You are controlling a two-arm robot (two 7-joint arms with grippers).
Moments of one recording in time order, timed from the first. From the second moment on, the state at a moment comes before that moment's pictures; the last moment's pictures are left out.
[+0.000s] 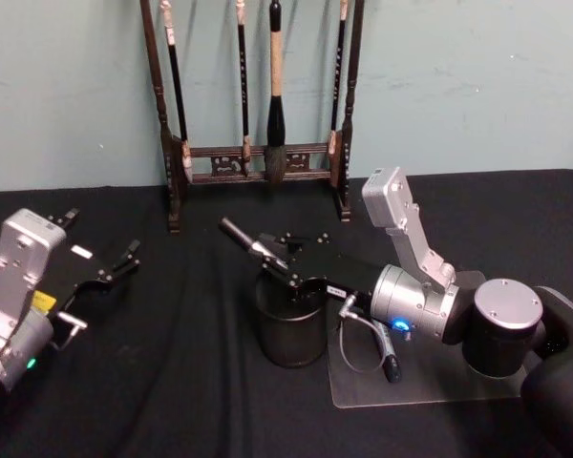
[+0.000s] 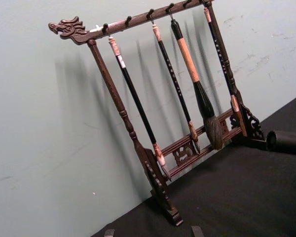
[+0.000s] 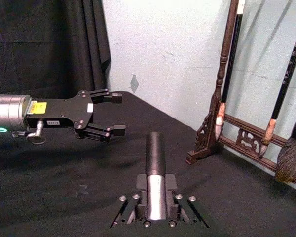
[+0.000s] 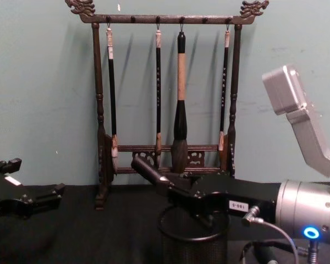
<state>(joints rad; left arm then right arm) -0.20 0.60 0.45 -1.41 -0.25 -0.12 0.03 0.49 0.27 -0.57 -1.11 0.40 -0.11 0.66</state>
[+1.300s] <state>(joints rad) -0.20 0.60 0.45 -1.41 -0.25 -0.12 0.03 0.46 0.30 -0.52 -1.20 0.42 -0.06 0.59</state>
